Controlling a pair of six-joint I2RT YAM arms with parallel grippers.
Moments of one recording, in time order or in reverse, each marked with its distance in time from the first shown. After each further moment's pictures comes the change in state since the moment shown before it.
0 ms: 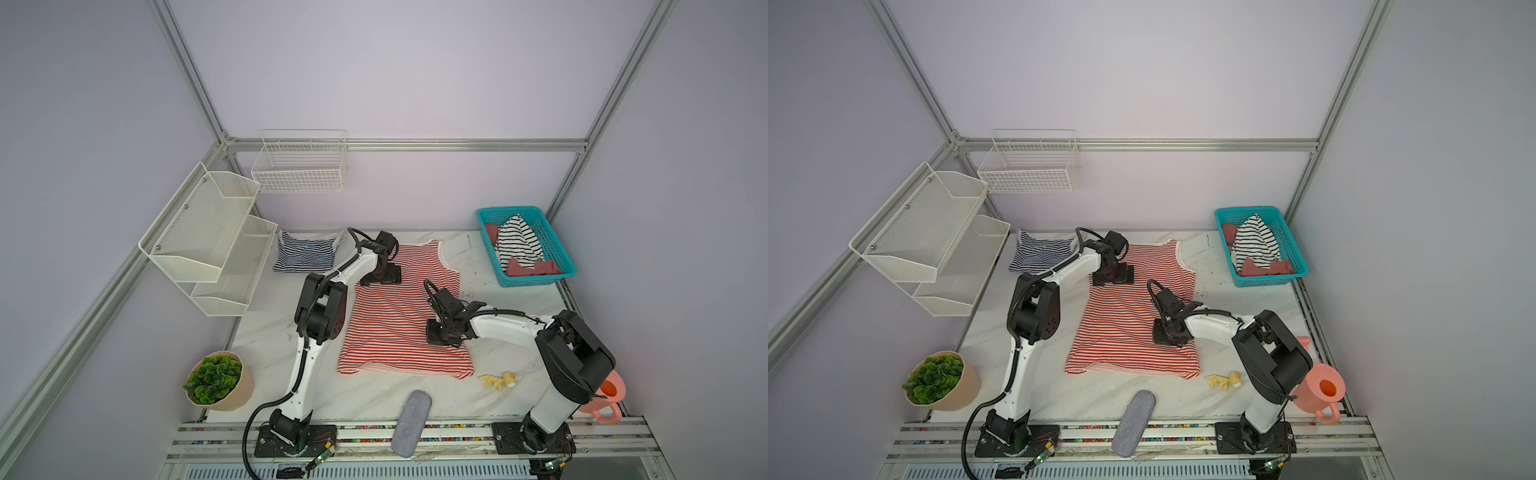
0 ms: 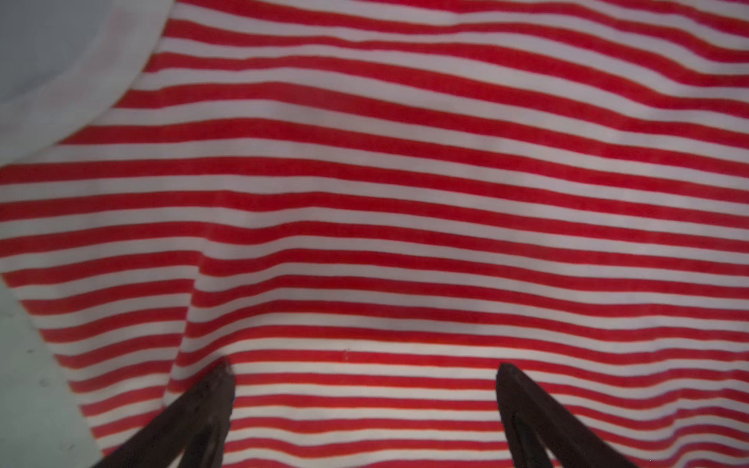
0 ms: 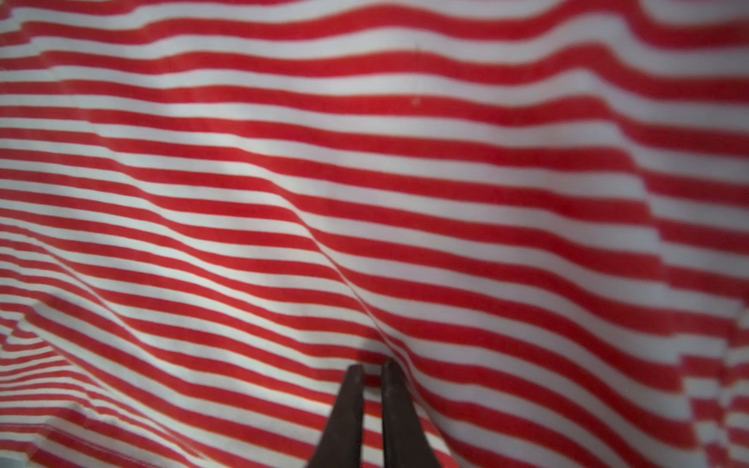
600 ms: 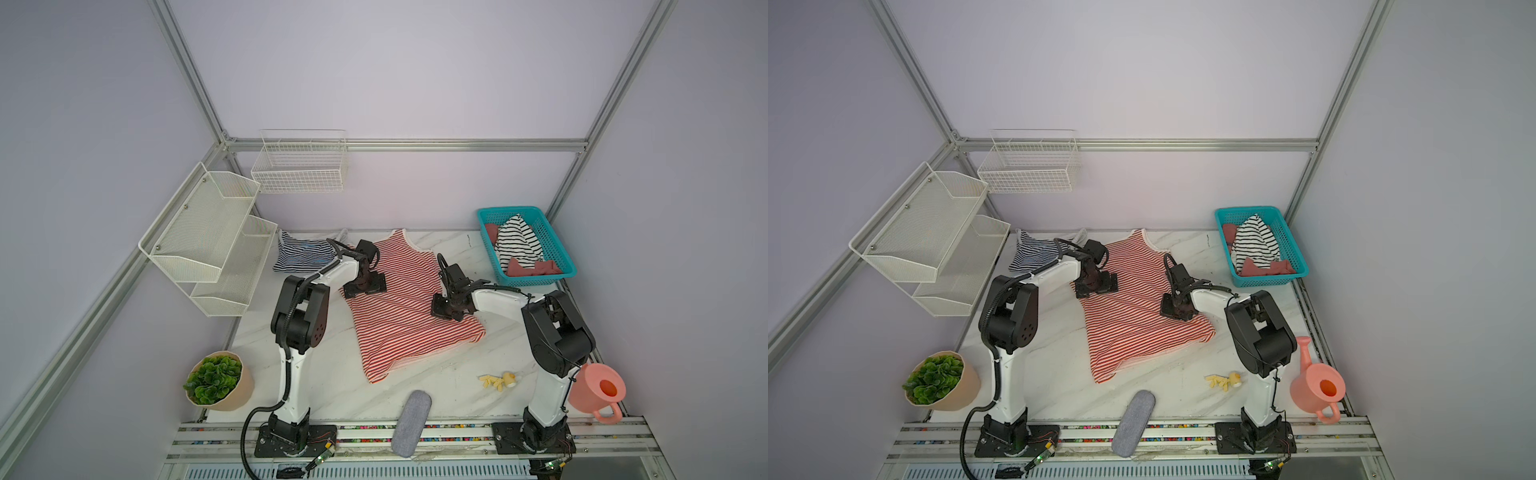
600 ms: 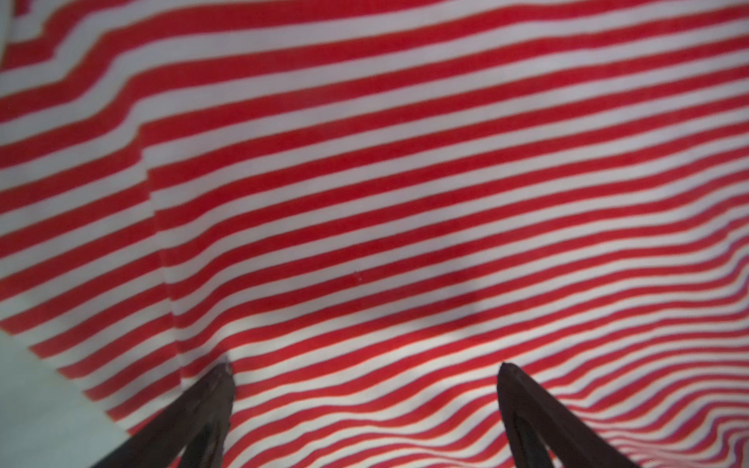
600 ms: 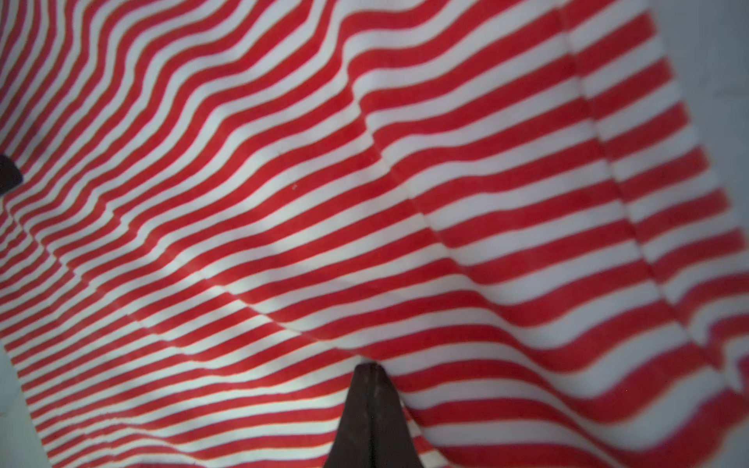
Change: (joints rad) left arm 0.070 -0.261 -0.432 0.157 0.085 -0.055; right arm -0.201 0.185 0.215 -0.003 -0.044 -0.105
